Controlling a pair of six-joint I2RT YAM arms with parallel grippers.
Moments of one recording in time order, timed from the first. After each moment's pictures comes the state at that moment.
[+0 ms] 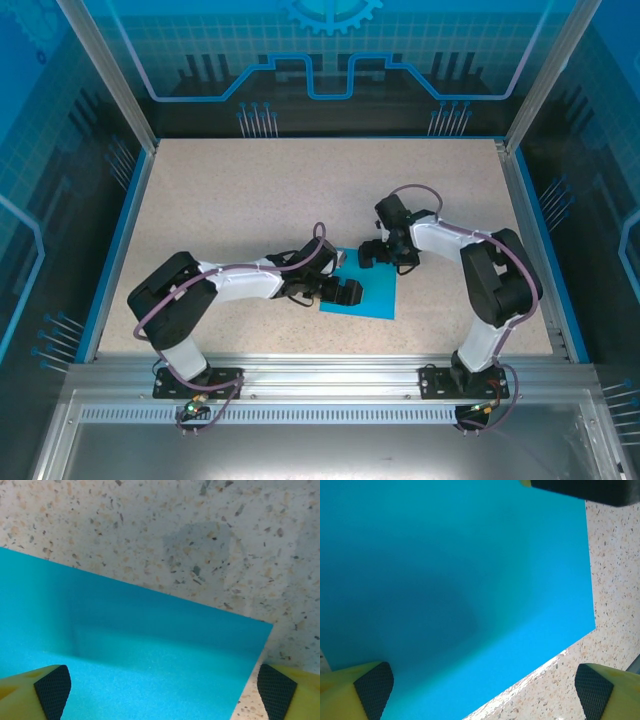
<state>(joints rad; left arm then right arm) -0.82 1.70 0.87 -0.16 0.29 -0.67 0.43 1.77 1.06 -0.63 -0.06 0.36</state>
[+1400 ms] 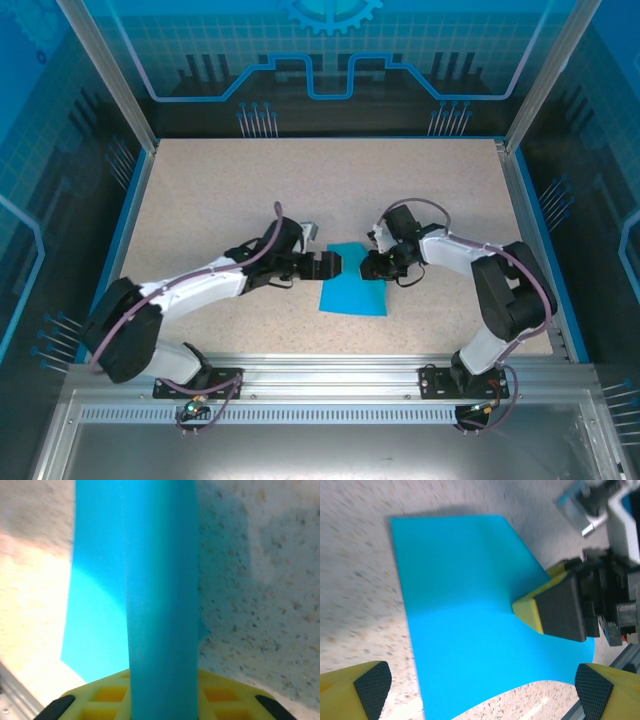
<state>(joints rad) -0.64 1.39 0.79 -0.18 0.26 -0.68 0.39 1.63 0.87 -0.47 -0.52 0.32</state>
